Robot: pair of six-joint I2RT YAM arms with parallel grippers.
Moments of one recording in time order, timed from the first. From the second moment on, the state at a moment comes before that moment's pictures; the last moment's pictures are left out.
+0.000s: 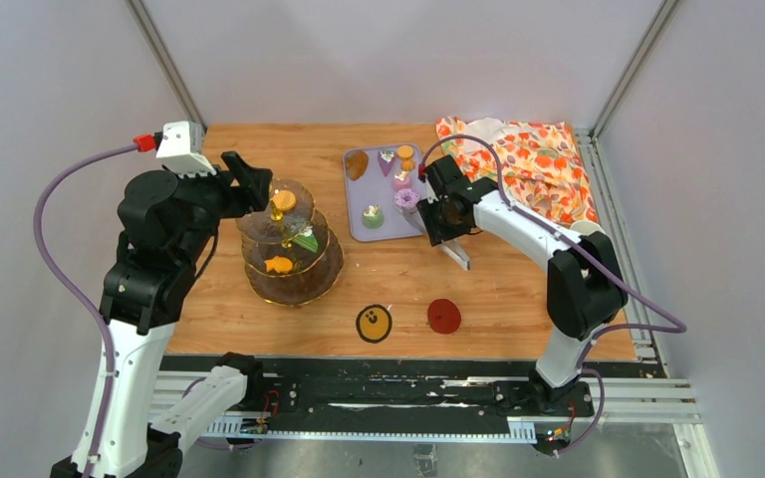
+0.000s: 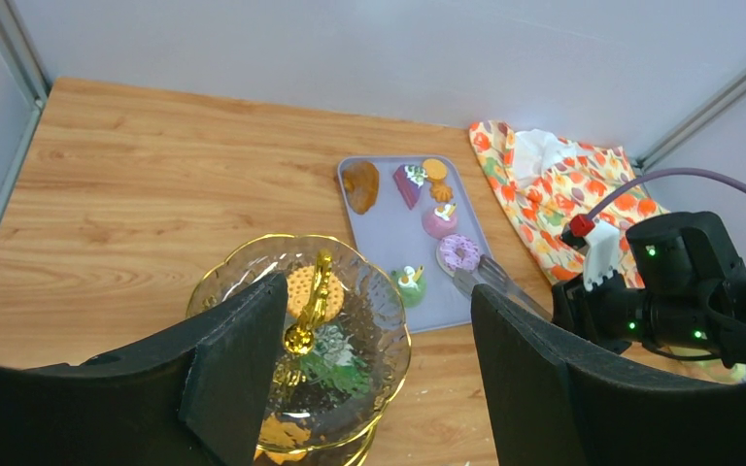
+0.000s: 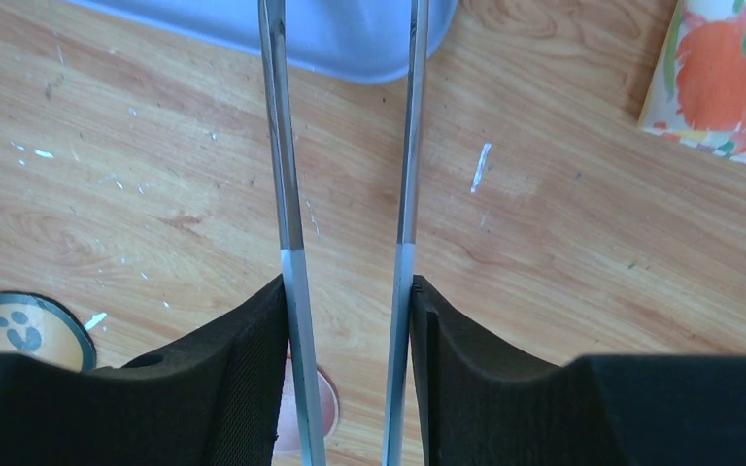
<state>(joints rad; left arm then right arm) -0.26 0.85 1.38 -0.65 -0.09 -0.30 0.56 1.75 1.36 -0.72 0.07 0.12</state>
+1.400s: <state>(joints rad) -0.26 0.84 1.38 -0.65 -0.10 -0.29 0.54 1.85 1.47 -0.69 0.06 0.14</state>
